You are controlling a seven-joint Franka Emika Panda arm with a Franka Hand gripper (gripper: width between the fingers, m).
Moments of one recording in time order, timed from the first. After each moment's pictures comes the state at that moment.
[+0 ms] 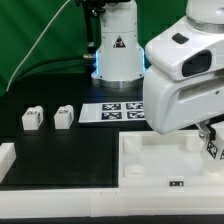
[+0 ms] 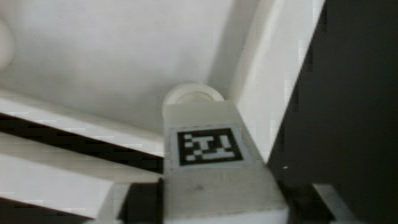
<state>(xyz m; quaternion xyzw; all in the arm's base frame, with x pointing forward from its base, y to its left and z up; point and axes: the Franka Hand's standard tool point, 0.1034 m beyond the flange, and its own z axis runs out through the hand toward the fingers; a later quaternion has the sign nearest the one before) 0.625 0.118 0.091 -0.98 -0.17 0.10 0.07</state>
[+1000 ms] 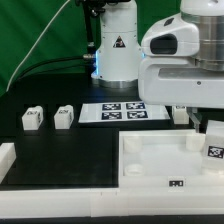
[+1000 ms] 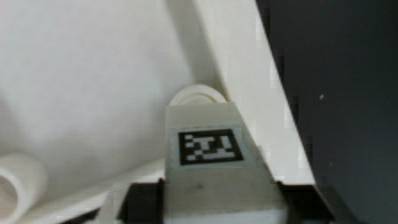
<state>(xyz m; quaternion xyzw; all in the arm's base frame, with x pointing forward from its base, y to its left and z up) 0.620 0.115 0.092 -0.97 0.25 0.07 0.04</state>
